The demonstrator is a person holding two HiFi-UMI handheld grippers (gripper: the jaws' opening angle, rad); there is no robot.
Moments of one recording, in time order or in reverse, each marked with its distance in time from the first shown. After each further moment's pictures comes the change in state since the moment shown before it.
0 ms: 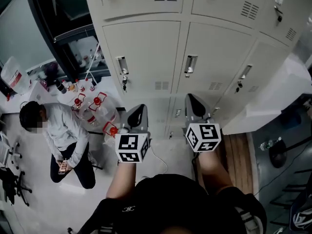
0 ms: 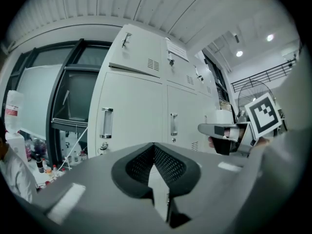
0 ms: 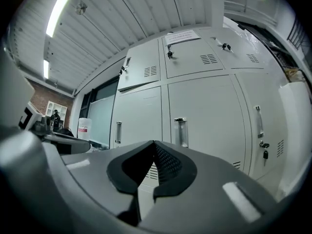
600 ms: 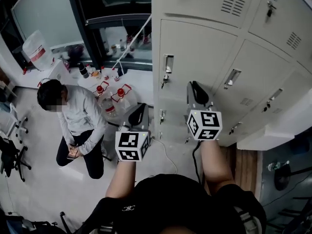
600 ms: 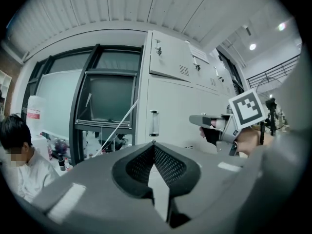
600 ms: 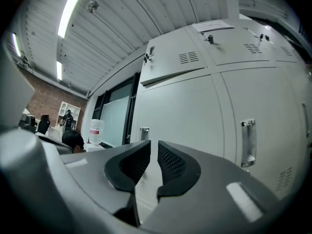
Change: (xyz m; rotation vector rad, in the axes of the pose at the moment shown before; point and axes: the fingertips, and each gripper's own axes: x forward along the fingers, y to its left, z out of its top) left arm -0.067 0.136 -0.003 -0.019 0.007 0.177; right arm 0.108 0.129 0.020 -0.054 -0.041 0.149
